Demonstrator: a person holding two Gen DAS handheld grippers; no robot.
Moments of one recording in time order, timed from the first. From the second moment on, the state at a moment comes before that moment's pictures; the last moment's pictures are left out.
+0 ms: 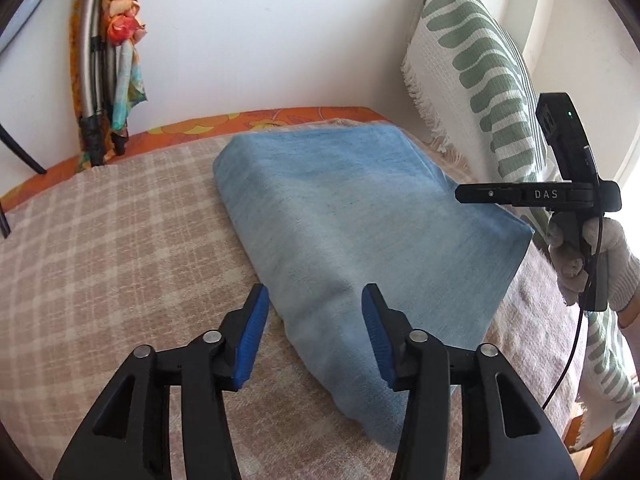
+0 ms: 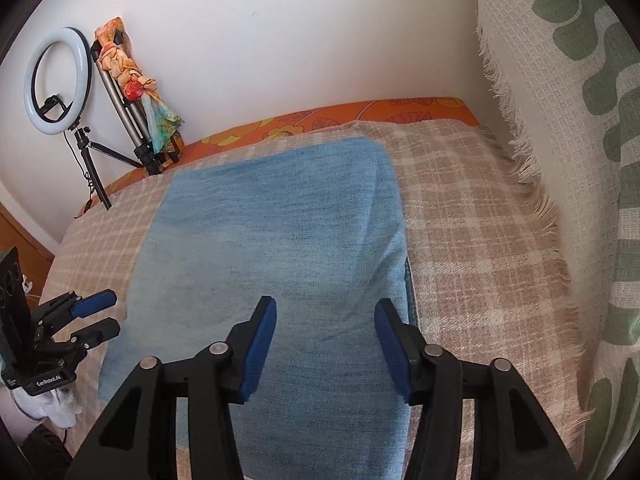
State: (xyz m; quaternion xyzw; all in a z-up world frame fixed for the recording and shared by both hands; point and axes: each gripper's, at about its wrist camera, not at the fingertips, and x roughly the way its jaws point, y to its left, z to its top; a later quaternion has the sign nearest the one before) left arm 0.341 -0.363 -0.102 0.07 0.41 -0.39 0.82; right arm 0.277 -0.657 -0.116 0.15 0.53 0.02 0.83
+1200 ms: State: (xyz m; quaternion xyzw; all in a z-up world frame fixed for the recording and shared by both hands) left arm 0.411 -0.400 -0.128 0.00 0.52 -0.34 0.78; right arm 0.329 -0.679 -0.166 0.16 0.59 0.07 0.79
